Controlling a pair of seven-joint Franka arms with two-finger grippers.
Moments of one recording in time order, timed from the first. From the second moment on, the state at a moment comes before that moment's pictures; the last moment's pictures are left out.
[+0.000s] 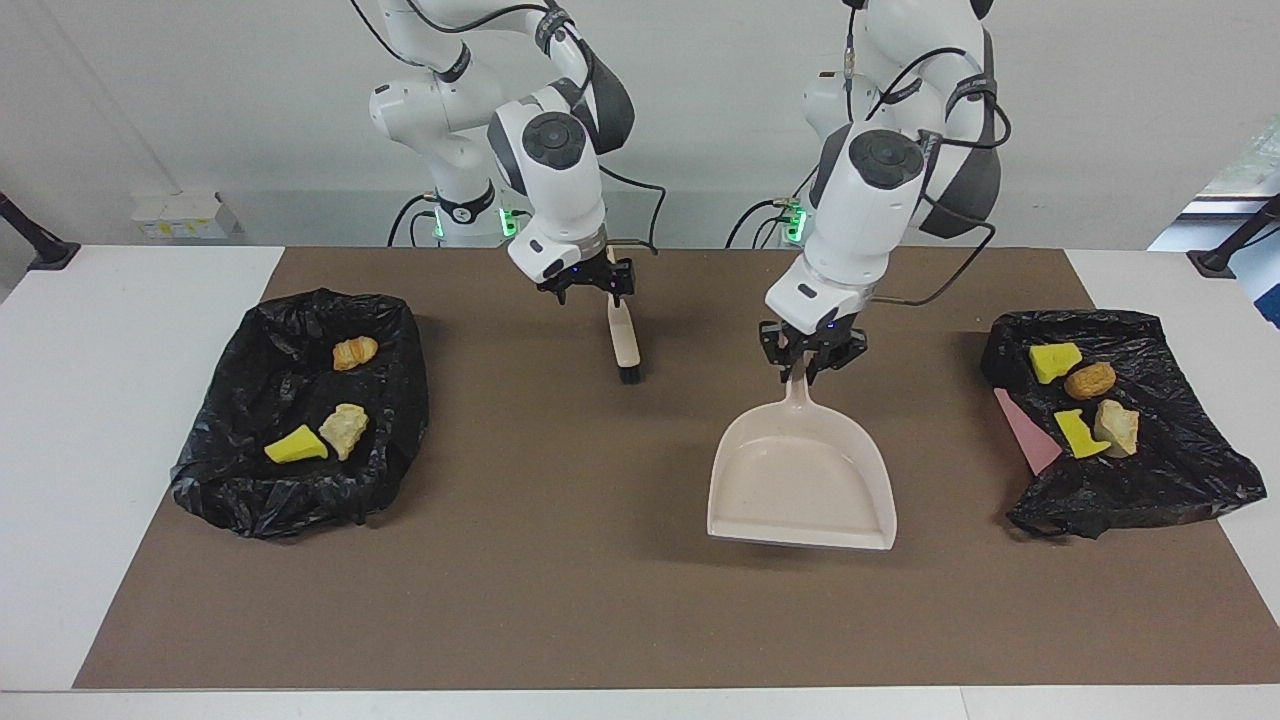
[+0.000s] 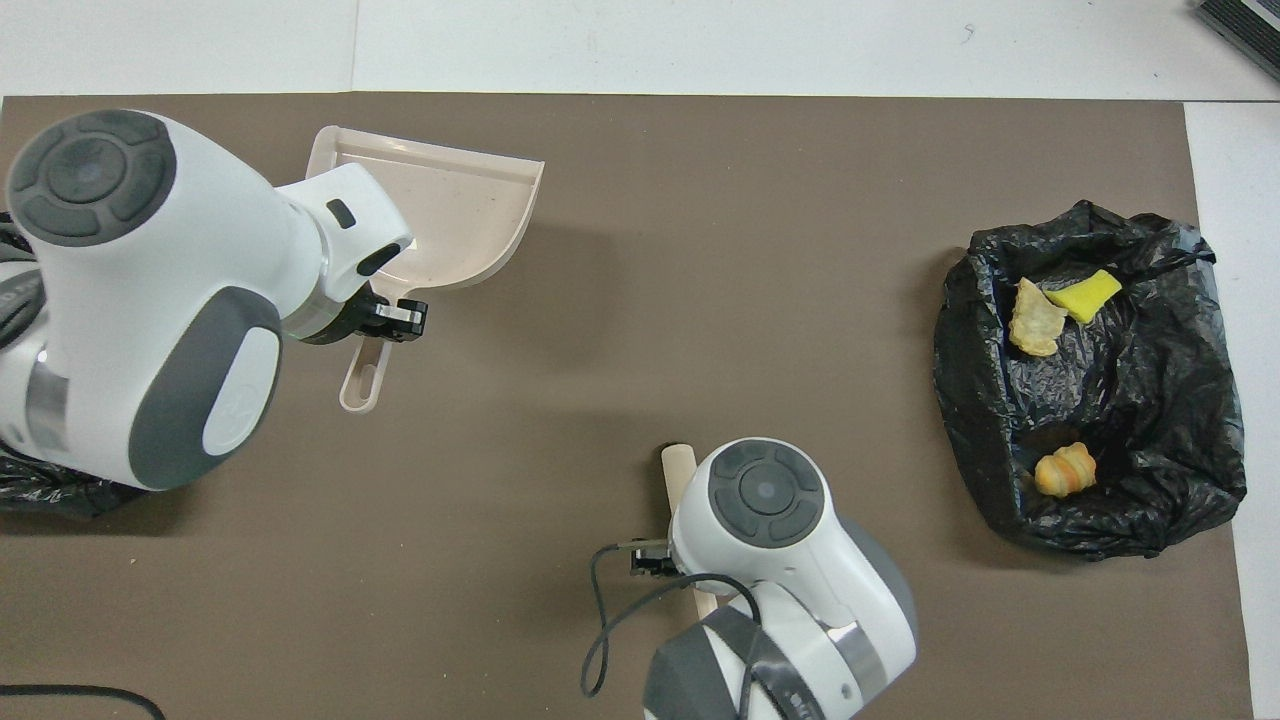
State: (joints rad) left arm -0.48 0.23 0.02 -1.70 -0.02 2.00 -0.30; right arm 0.34 0.00 0.16 -2.05 0.10 1.95 0.56
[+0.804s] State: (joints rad) left arm -0.54 0.39 -0.06 -1.70 -0.08 2.24 -0.52; right arm 0.20 0.02 0.15 -1.95 0.00 1.95 0.48
